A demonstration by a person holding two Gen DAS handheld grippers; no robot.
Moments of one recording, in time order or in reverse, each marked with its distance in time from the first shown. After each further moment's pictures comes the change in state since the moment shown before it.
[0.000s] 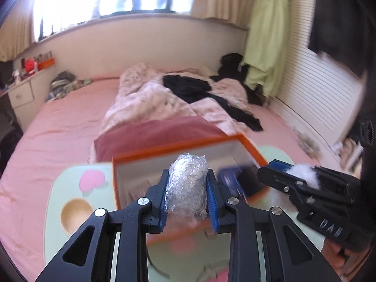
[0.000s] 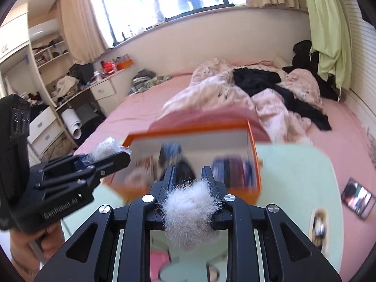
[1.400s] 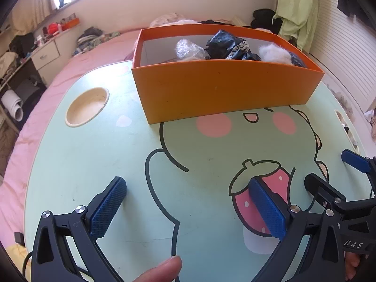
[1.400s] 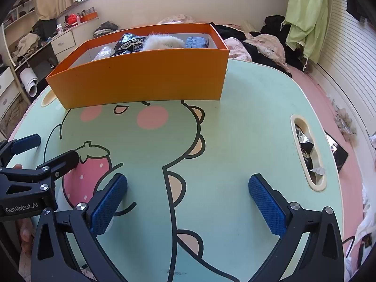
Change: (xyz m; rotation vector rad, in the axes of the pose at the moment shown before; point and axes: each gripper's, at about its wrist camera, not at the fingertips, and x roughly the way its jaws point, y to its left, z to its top) left arm 0.007 -0.002 -0.147 -0.032 0.216 0.185; right arm 0.010 -0.020 -0.125 -0.039 0.229 -0.273
